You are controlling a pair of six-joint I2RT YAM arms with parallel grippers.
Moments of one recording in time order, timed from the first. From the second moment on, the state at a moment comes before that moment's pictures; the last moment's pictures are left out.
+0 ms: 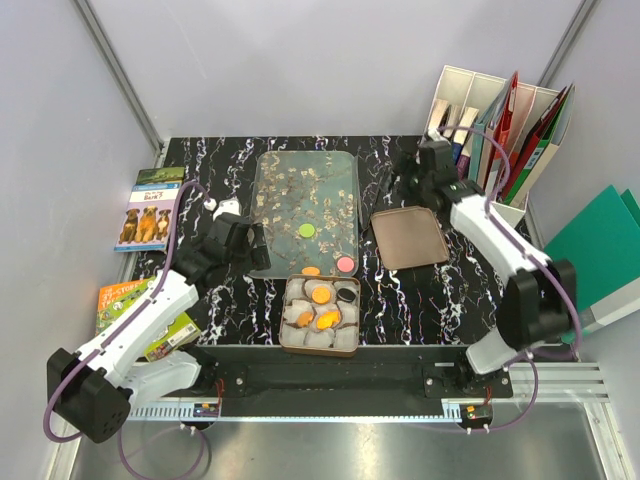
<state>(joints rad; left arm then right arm) -0.52 1.03 0.86 -0.71 -0.30 -0.58 0.30 1.63 1.35 -0.36 -0.02 0.59</state>
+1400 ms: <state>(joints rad) -0.52 1.03 0.84 -0.69 -0.25 -0.58 0.10 1.45 0.71 -0.34 0.10 0.86</state>
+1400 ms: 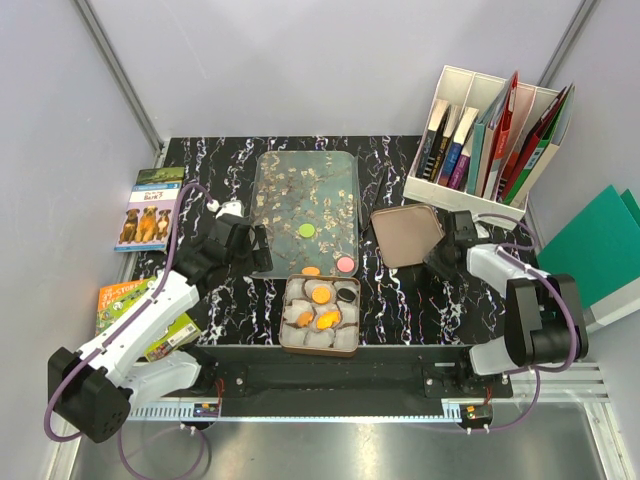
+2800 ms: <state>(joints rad) -0.52 1.04 0.84 -0.69 -0.25 -0.58 0.05 1.45 0.69 -0.25 0.06 0.99</state>
